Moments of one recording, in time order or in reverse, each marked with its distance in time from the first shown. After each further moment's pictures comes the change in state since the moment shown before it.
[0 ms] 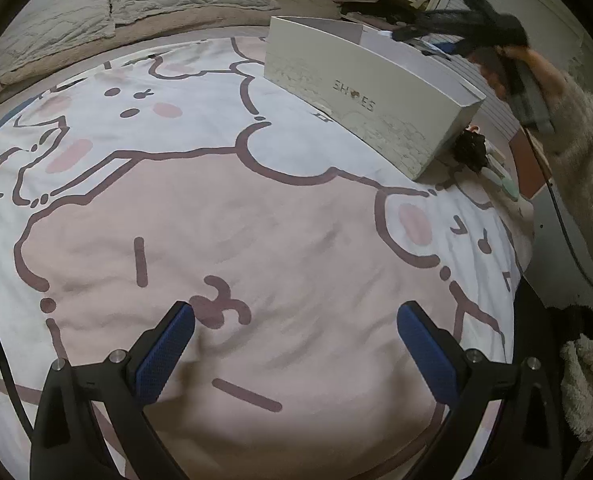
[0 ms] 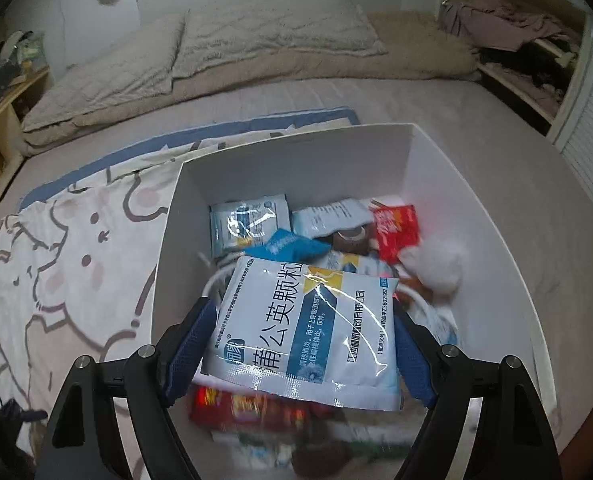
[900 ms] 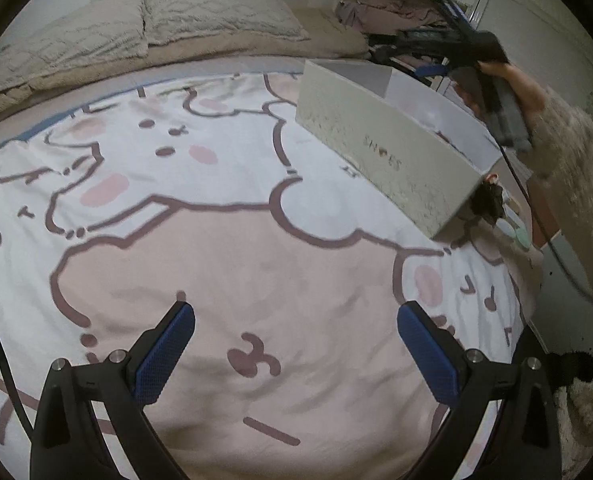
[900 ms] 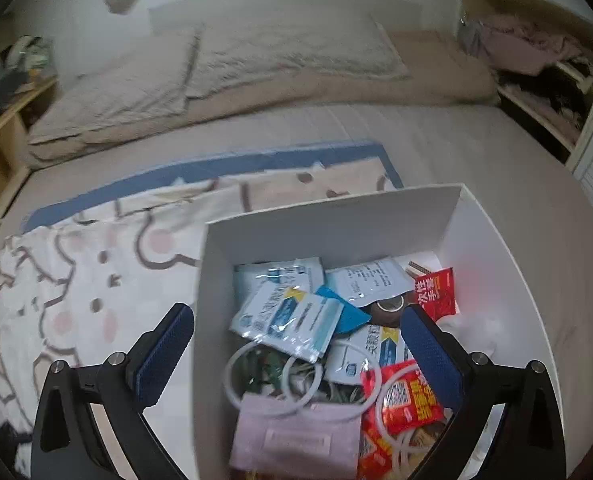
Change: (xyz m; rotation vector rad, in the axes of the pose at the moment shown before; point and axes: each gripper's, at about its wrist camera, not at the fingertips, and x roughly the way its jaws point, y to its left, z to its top) left arm -0.029 0.008 0.032 -0.065 -0.114 0.070; right arm 0.002 0.022 0.042 -0.027 -0.087 0.052
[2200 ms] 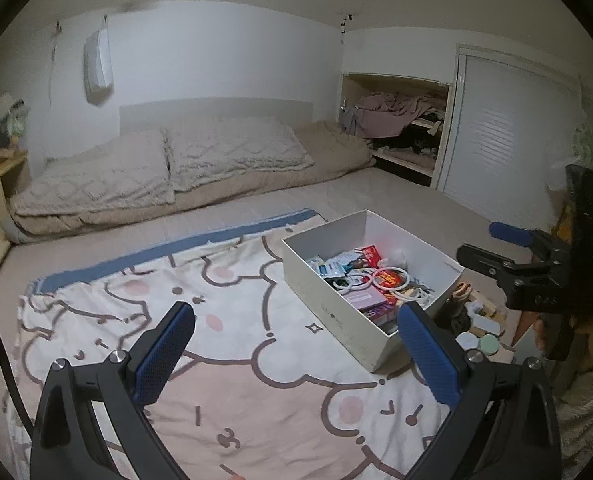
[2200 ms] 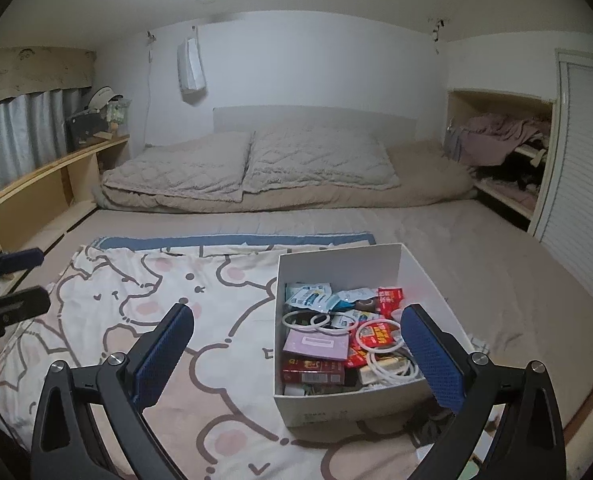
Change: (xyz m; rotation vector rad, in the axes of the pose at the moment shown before) left arm -0.151 -0.123 0.085 0.077 -0.373 0.181; right arm -0.228 0.028 -0.131 -0.077 -0.398 0.021
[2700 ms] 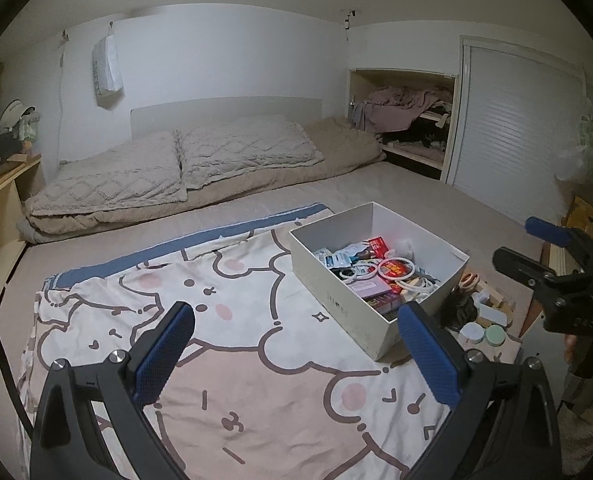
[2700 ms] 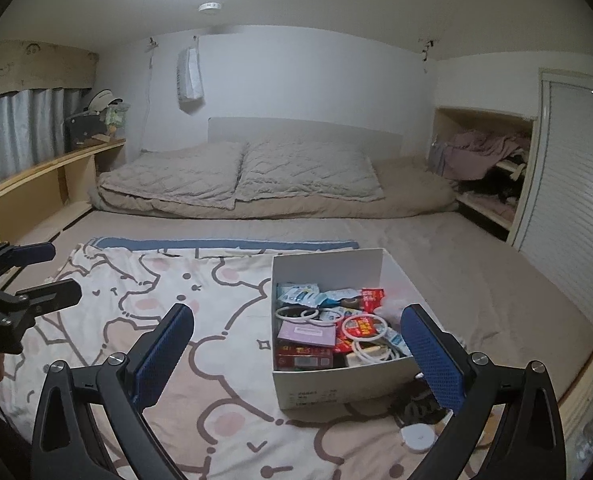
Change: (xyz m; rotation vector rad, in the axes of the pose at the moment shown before) left arm -0.013 -0.015 -0.011 0.011 0.017 0.049; right arm -0.047 0.014 -0.019 -0.020 -0.052 -0.064
